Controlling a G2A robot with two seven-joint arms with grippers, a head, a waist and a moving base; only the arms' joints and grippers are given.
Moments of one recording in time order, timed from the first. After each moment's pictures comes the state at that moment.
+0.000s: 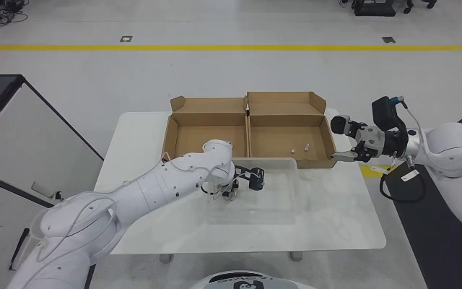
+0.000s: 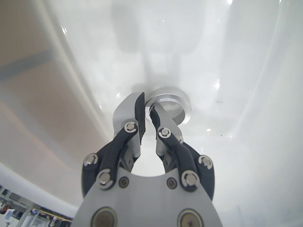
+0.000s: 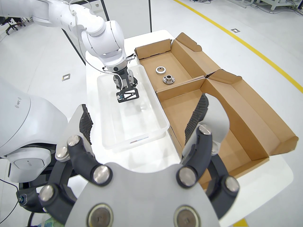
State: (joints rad) left arm 0.58 -1.27 -0.17 -1.29 0.87 -0.72 -1.10; right arm -1.27 -0.54 1.36 -1.62 -0.06 -1.01 0.70
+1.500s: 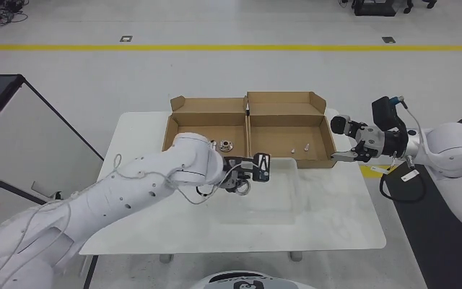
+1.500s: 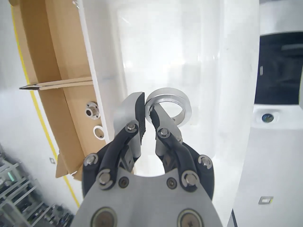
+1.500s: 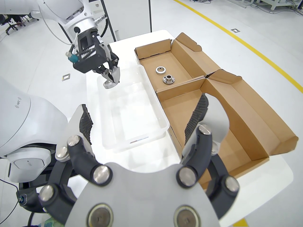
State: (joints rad) left arm 0.64 -1.00 -0.44 -1.82 0.76 -0.60 -1.01; right arm -1.27 -0.54 1.36 -1.62 -0.06 -1.01 0.70
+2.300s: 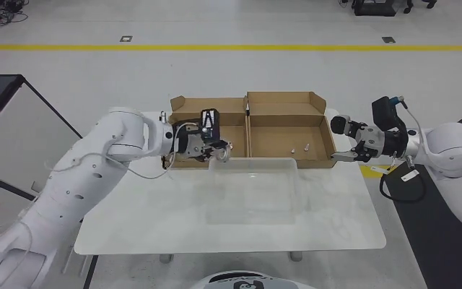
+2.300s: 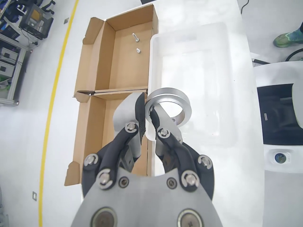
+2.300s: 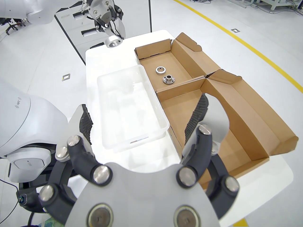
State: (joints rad) left arm 0.86 -0.85 -0.91 -1.76 0.73 -0.93 -0.62; right arm -1.27 -0.54 1.36 -1.62 -0.06 -1.01 0.70
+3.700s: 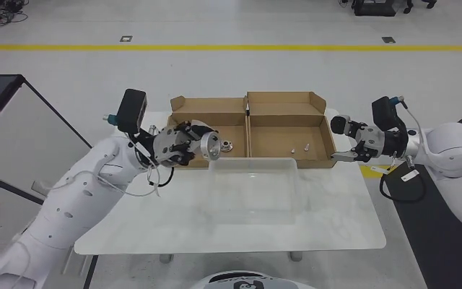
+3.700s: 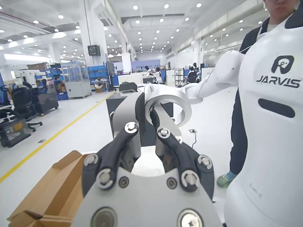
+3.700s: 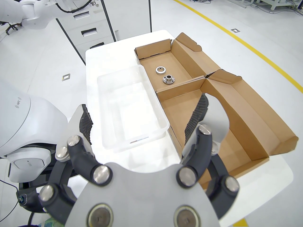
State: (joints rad) left arm 1.06 -0.79 -0.95 -1.82 0.53 -1.01 0.32; right arm -1.27 -0.54 1.36 -1.62 -0.06 -1.01 0.70
